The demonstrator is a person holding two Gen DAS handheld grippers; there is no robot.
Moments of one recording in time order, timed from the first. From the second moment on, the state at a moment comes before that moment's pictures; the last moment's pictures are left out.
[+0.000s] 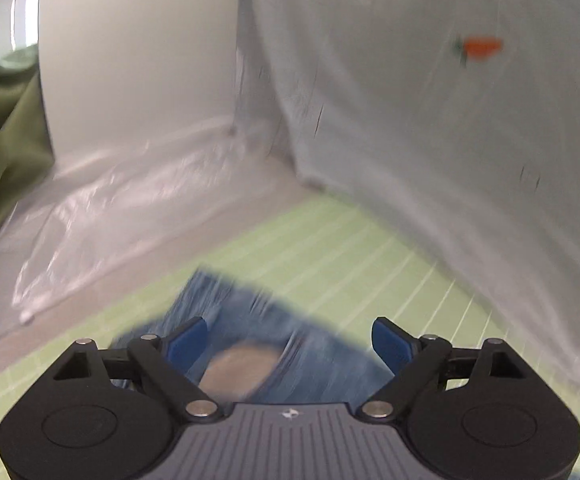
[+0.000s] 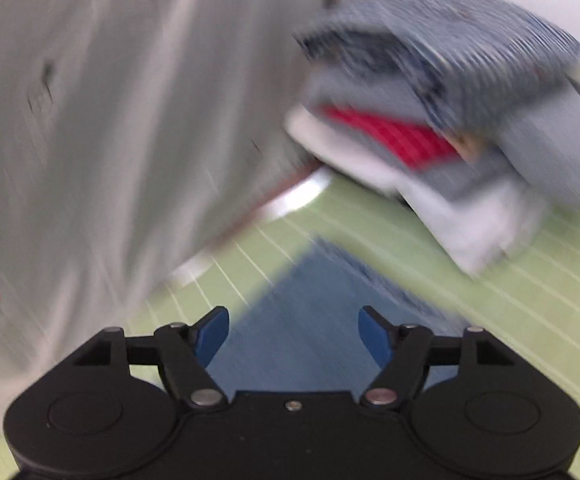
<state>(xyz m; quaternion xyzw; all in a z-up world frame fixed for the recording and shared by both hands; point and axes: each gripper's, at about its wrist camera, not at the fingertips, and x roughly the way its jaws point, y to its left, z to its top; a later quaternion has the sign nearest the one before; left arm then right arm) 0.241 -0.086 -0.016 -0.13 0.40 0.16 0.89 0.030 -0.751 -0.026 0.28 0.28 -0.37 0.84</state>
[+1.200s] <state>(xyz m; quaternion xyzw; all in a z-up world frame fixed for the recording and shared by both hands) 0.193 -0.120 -0.068 -0.09 0.51 0.13 0.85 0.005 -0.778 -0.110 0.22 0.35 -0.43 0.81</state>
